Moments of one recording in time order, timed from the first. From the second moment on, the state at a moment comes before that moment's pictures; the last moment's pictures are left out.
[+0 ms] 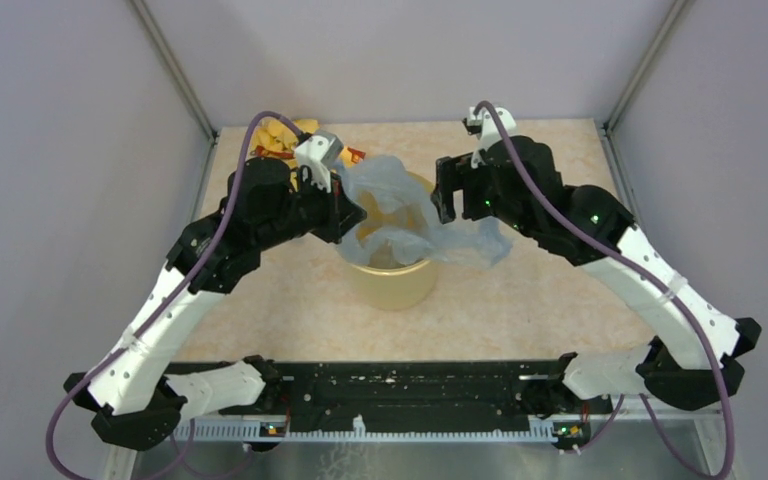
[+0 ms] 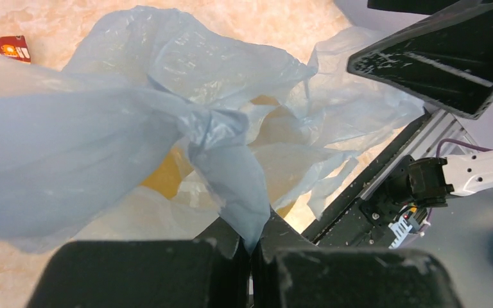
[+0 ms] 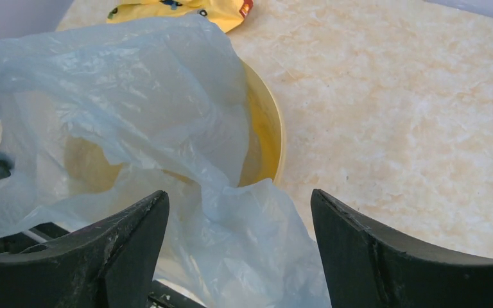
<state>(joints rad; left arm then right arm) -0.71 1.09 1.50 -0.77 0.12 -0.28 0.90 1.30 1.70 -0.89 0.38 0.30</state>
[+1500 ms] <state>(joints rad) -0.71 0.80 1.02 -0.83 0.01 -0.40 0.87 1.78 2.20 -0.87 0.33 0.02</state>
